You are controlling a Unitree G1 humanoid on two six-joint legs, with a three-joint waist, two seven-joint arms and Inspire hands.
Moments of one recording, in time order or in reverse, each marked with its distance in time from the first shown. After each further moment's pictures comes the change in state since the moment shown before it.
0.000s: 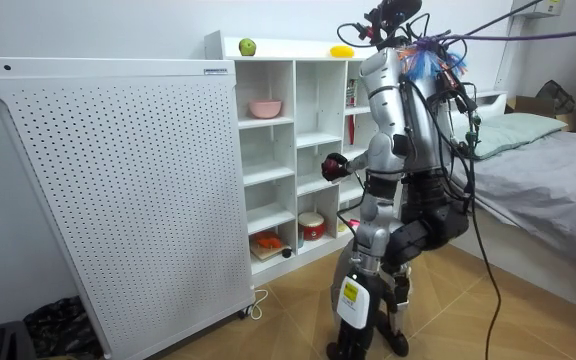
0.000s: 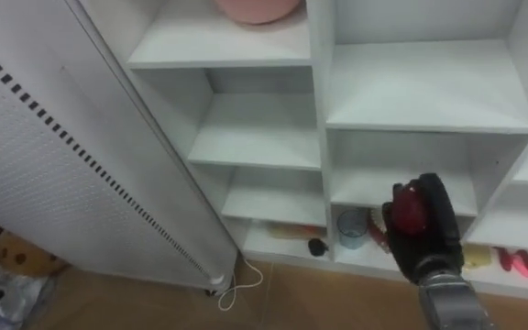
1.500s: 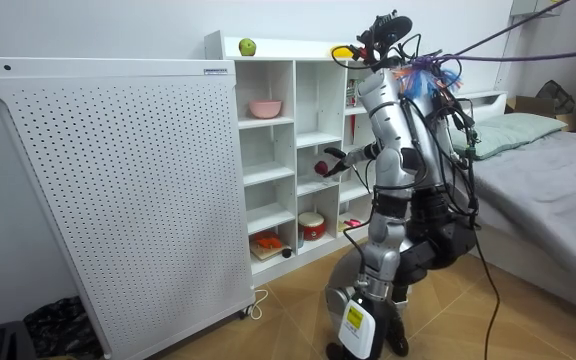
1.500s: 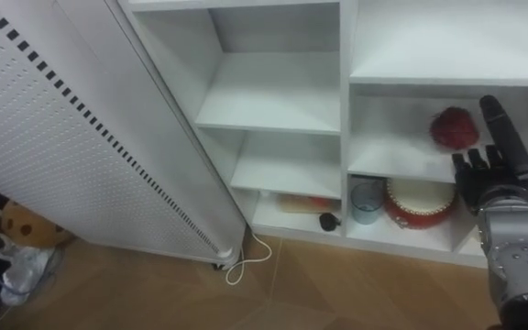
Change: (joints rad) left arm 0.106 0.062 -0.025 -0.111 0.009 -0.043 0.048; right arm -0.166 -0.116 -0.040 -0.003 -0.036 -0.113 -0.264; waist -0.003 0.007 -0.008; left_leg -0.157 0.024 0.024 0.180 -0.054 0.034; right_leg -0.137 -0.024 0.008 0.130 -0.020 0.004
